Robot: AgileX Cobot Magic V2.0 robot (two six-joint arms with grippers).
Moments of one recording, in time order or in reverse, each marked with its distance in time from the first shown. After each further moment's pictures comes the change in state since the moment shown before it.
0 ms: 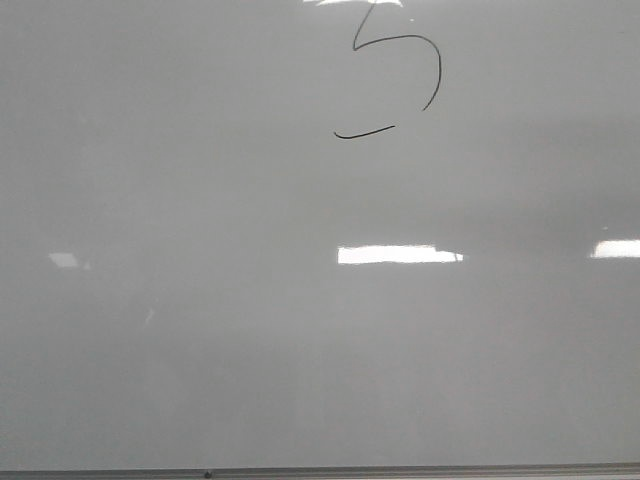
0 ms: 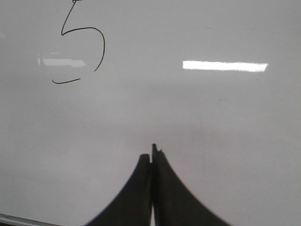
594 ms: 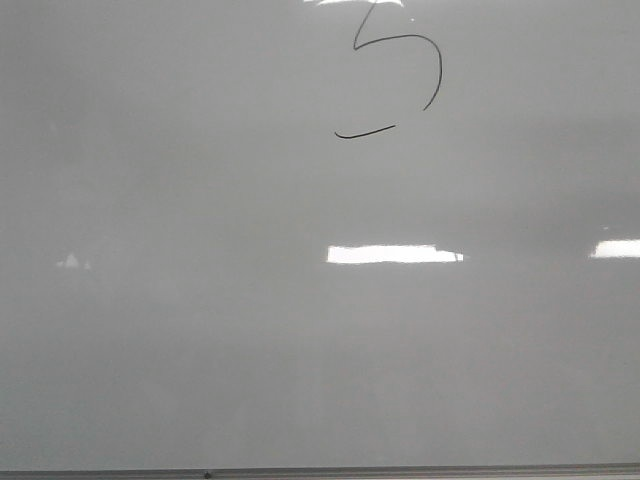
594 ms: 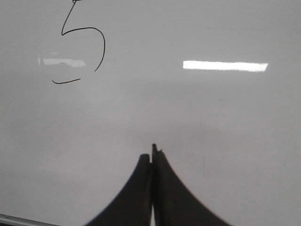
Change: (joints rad) left arm 0.020 0.233 0.033 -0.034 -0.204 0.147; right arm 0.000 0.000 0.000 0.000 0.000 0.001
